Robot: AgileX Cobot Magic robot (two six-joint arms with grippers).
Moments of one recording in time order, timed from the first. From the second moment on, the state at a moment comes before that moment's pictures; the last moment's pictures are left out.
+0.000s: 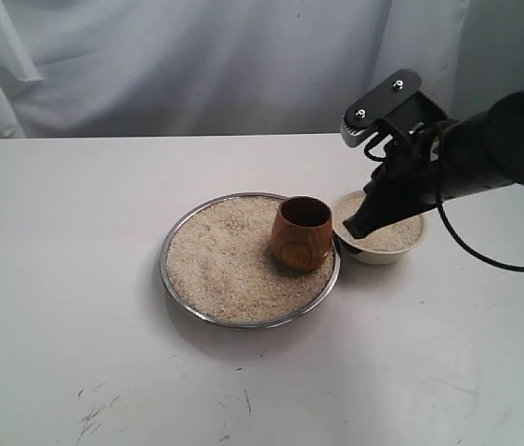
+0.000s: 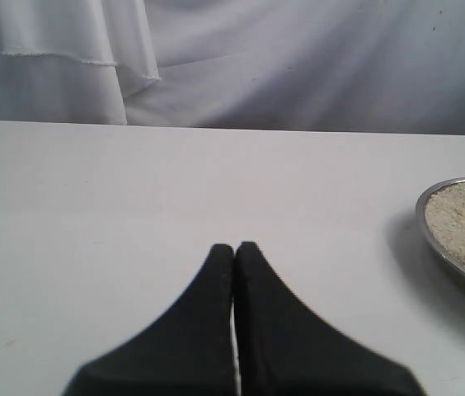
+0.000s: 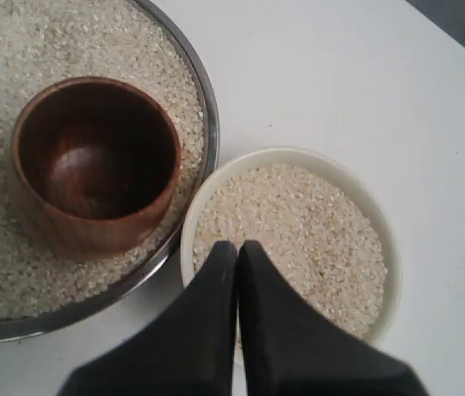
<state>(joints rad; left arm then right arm) 0.01 0.01 0.00 -0.04 0.29 0.01 0.51 1.65 -1.02 -0.04 0.32 -0.34</state>
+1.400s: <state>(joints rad) 0.01 0.01 0.00 -0.04 0.29 0.01 0.59 1.92 -1.25 0.34 0.40 -0.55</state>
